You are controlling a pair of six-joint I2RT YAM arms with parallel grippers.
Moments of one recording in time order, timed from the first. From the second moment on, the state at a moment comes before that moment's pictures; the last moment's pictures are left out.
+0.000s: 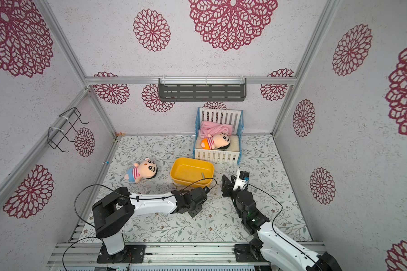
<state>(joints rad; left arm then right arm) -1.07 1.83 1.05 -0.39 -0.24 -0.18 0.58 0.80 0.24 0.43 0.34 0.41</state>
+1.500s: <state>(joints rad) -1.07 1.86 1.08 -0.41 -0.21 -0.18 0.58 0.70 0.21 0.43 0.35 0.41</state>
